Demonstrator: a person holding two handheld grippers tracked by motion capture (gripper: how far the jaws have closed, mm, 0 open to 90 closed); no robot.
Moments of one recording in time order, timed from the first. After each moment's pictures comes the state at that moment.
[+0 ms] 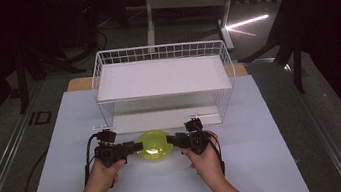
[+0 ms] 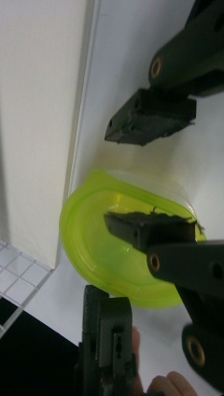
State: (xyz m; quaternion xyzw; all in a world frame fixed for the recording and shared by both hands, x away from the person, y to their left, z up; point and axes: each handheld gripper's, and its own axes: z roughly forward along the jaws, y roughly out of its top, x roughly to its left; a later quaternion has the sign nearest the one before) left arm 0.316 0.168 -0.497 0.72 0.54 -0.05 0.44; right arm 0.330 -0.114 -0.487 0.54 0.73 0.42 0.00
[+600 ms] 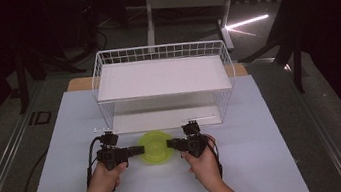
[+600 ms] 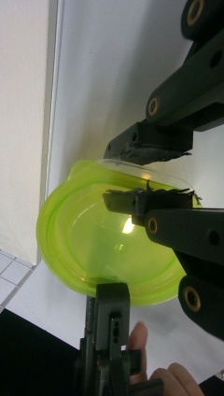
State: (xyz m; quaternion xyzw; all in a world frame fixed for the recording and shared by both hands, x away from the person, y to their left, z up) left arm 0.309 0.164 -0.500 0.71 0.54 -0.08 0.44; right arm 0.324 -0.108 -0.492 0.54 0.73 0.41 -0.03
